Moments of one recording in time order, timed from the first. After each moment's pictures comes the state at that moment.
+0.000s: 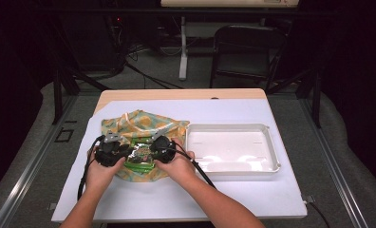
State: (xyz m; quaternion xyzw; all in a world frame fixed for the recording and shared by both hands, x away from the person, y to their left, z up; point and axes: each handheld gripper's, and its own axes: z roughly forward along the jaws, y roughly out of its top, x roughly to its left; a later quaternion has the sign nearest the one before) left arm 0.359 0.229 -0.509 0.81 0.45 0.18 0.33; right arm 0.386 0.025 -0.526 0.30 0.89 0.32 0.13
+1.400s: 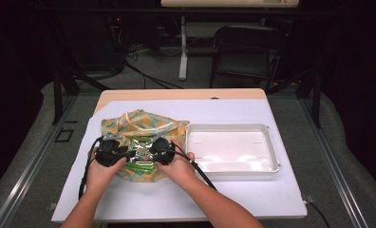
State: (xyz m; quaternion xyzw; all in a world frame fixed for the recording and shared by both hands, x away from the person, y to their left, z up) left arm 0.369 0.236 -0.522 0.79 0.49 0.12 0.34; right arm 0.385 0.027 -0.533 0.30 0.89 0.30 0.13
